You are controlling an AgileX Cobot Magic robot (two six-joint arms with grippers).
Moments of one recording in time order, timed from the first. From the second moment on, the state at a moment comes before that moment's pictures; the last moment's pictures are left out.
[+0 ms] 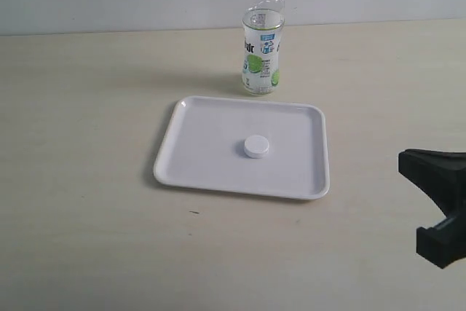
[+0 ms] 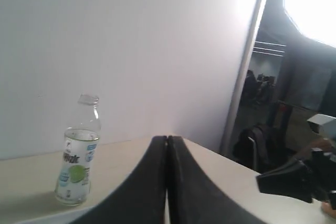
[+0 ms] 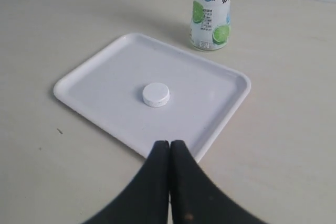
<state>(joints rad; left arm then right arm) 0.19 0.52 0.00 1.09 -1.19 -1.22 0.39 0.64 -0.16 0.36 0.08 -0.27</state>
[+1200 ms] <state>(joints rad) 0.19 0.39 0.00 1.65 -0.87 -1.48 0.39 0.37 -0.08 0.40 0.09 -0.22</state>
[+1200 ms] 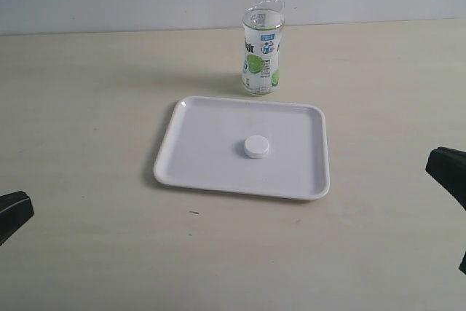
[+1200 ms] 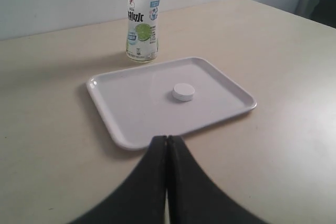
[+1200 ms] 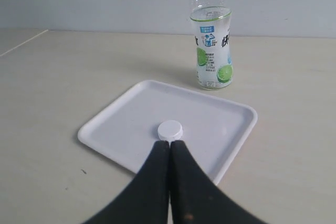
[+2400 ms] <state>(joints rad) 0.19 0.39 0.00 1.65 -0.87 -1.47 -0.11 0.01 -0.08 0.39 0.13 -0.26</state>
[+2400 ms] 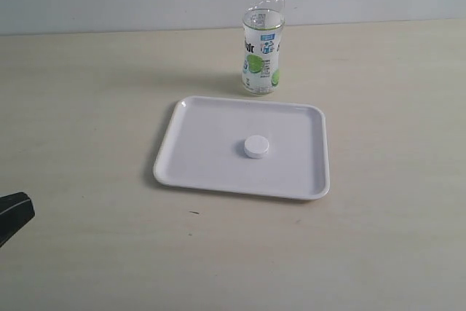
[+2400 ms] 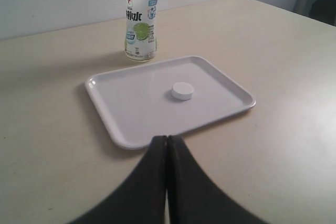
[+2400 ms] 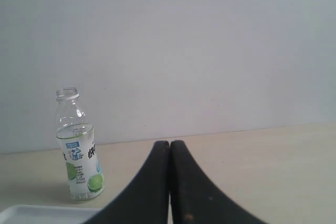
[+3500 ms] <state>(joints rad) 0.16 0.36 0.00 1.69 -0.82 -1.42 -0.11 0.01 -0.01 -0.07 0.05 0.00</state>
